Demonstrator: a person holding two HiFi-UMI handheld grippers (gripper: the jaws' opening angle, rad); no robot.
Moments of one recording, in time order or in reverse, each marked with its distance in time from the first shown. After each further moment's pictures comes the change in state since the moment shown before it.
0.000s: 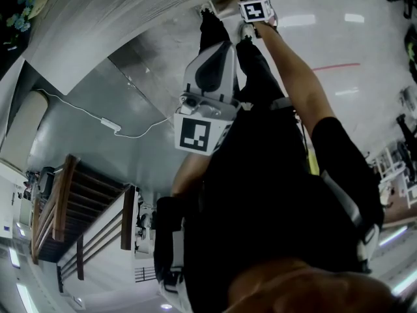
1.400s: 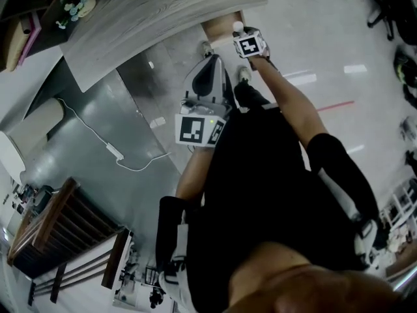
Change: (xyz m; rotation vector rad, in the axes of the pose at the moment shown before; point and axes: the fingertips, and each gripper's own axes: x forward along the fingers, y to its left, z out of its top) left arm -0.071 -0.112 0.033 0.158 -0.158 0.018; right arm -0.163 0.012 0.003 -0.092 -0.257 0.125
